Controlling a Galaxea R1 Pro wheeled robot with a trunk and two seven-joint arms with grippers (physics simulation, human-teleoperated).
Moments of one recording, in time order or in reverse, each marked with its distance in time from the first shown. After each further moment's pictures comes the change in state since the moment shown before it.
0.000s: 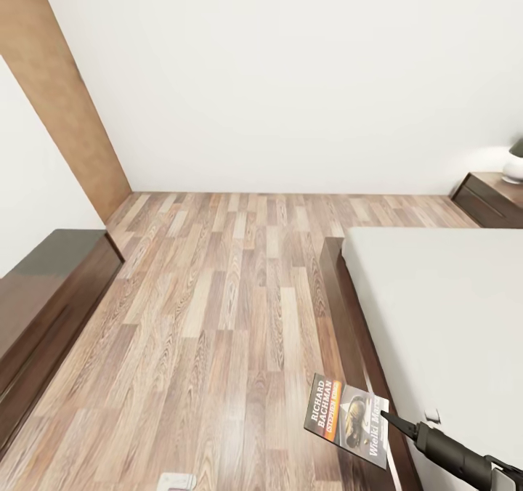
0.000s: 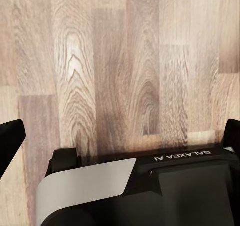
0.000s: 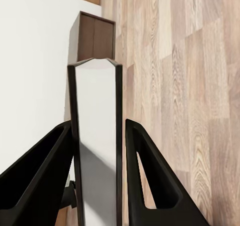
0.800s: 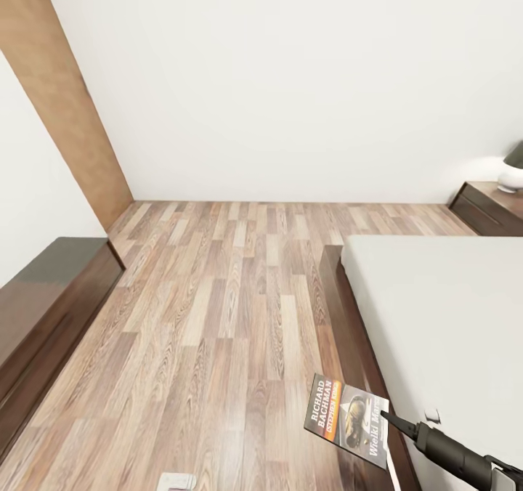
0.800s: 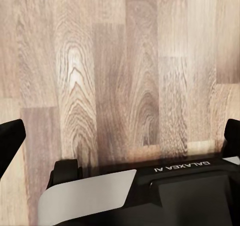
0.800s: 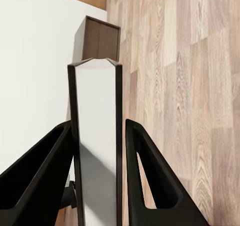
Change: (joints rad) left arm 0.000 0.000 0.000 0.000 0.000 0.000 0.000; right arm 0.000 0.000 0.000 0.000 0.000 0.000 -0.001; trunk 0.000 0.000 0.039
